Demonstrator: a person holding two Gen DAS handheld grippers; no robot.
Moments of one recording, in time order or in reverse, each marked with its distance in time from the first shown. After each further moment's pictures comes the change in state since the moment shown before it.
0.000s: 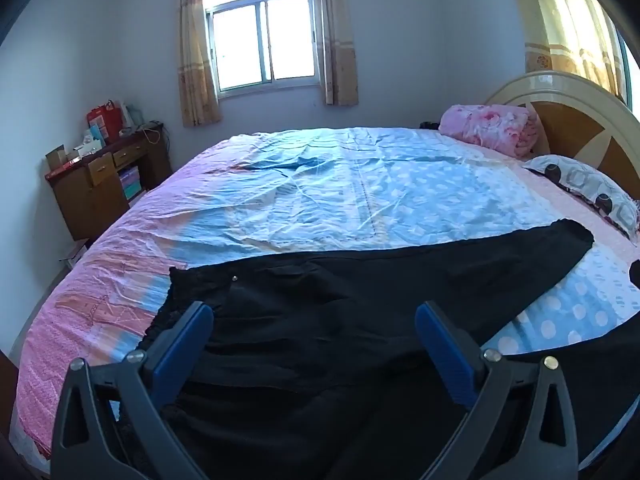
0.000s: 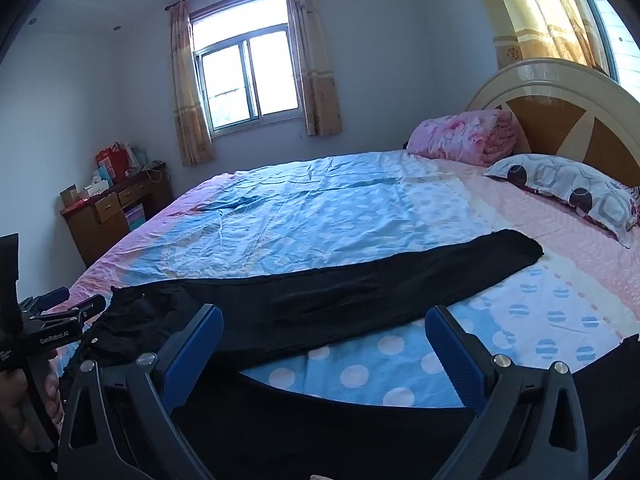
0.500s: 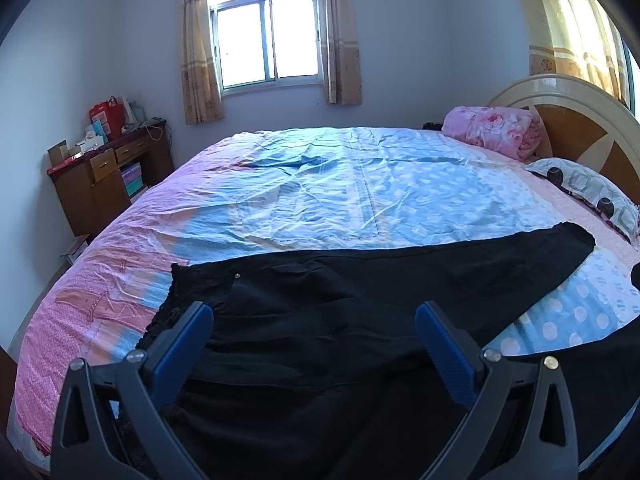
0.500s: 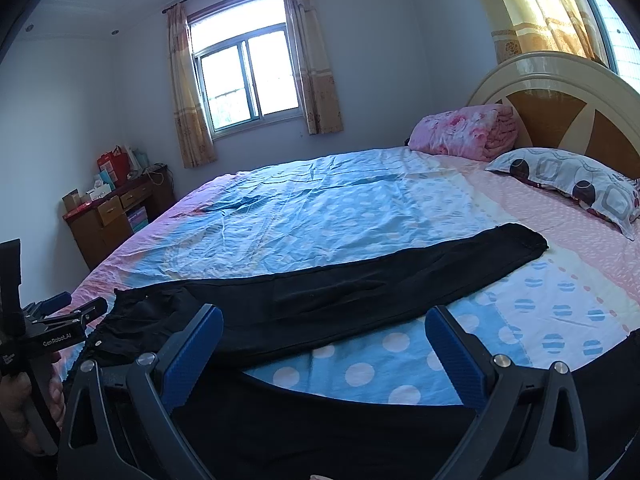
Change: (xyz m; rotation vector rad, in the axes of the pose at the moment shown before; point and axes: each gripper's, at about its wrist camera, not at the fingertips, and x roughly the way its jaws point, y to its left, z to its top) left arm -0.001 0.001 -0.003 -0.006 0.002 0.005; right arm 0.004 0.000 -0.003 0.016 -0.001 0.012
